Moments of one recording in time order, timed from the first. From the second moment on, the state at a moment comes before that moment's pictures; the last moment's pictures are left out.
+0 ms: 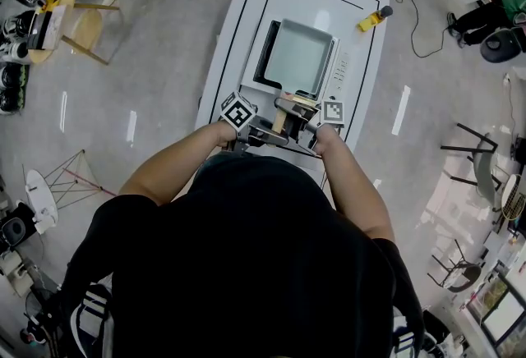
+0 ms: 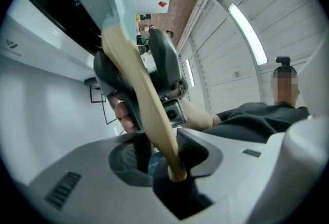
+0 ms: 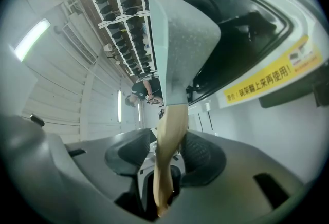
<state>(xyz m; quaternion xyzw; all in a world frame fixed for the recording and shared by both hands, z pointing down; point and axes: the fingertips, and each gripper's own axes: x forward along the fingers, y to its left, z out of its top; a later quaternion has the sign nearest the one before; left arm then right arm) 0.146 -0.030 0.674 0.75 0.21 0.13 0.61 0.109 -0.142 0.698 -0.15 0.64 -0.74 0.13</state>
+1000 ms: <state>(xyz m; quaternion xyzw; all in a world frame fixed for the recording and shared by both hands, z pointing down) 0.116 -0.043 0.684 0.77 0.19 0.16 0.58 0.121 -0.140 0.697 -0.22 0.65 -0.71 0.14</state>
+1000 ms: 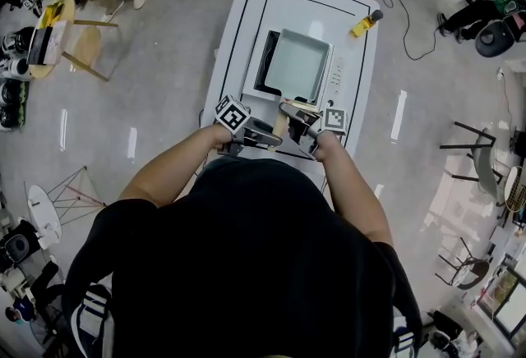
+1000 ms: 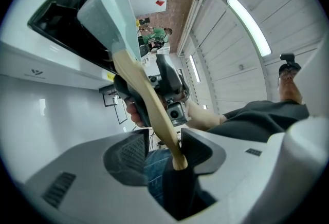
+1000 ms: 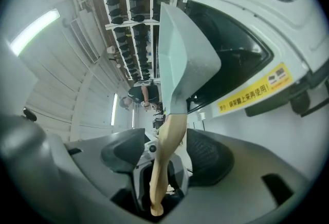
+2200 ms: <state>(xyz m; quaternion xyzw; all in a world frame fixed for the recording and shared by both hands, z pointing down) 0.089 -0.098 0.673 0.84 0.07 0.12 0.52 0.176 -0.098 0.700 -0.36 0.68 -0.63 0.09</state>
